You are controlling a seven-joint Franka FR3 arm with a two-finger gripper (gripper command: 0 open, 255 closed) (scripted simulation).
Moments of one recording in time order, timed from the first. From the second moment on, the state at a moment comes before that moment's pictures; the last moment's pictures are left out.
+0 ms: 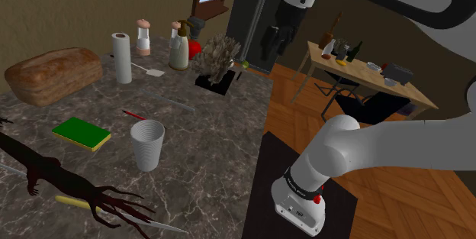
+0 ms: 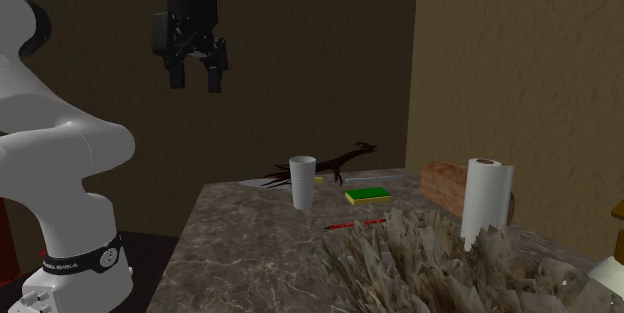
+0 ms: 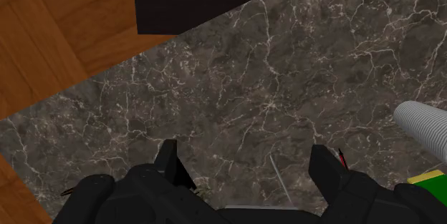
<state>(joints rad) -0.01 -0.82 0.05 -2.32 -0.05 1.54 0.06</state>
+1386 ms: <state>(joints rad) 0.10 -0.49 0.43 -2.32 0.09 1.88 0.40</state>
